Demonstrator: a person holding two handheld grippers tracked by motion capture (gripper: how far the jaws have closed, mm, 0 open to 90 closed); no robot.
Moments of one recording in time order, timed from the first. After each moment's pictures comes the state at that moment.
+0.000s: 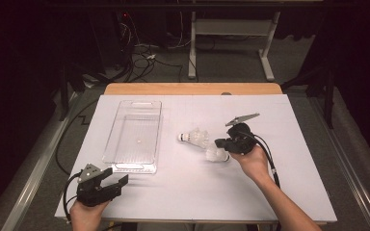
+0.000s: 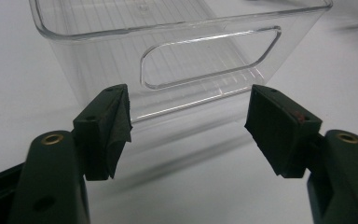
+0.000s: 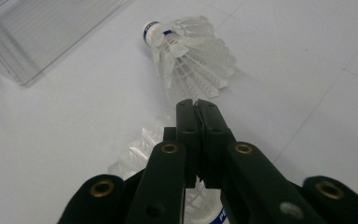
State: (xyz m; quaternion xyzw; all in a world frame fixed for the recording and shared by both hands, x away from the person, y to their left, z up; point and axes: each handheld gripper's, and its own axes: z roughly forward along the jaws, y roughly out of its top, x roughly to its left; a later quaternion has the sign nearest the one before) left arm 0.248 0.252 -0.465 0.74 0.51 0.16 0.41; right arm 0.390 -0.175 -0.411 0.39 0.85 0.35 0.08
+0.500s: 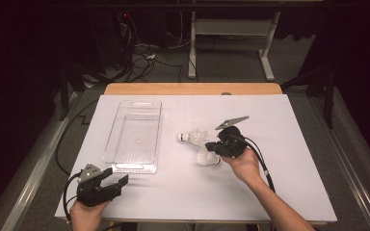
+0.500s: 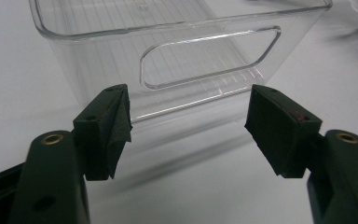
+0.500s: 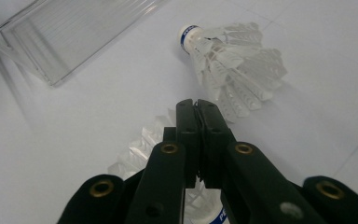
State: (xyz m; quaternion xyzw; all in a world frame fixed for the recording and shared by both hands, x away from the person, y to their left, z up) left arm 0.248 0.252 -0.465 0.74 0.51 0.16 0.41; right arm 0.383 -0.150 -0.415 0.37 0.86 0.35 0.07
